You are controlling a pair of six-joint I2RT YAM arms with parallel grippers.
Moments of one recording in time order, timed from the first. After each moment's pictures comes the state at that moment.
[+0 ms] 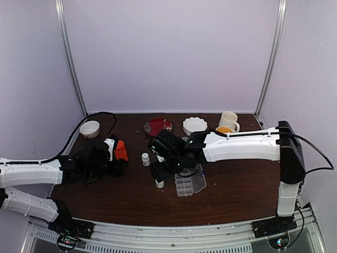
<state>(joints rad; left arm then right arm) -0.81 1.13 0.54 -0.10 -0.31 -0.39 1.14 1.95 1.56 -0.59 0.15 0.46</state>
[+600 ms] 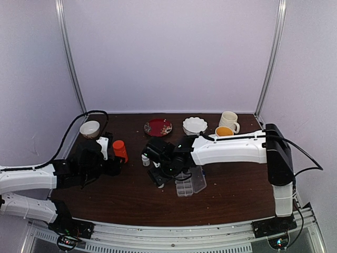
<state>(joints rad) -0.81 1.01 0.48 -0.03 -0.36 -0.37 1.16 2.07 1.67 -0.70 0.21 0.47</state>
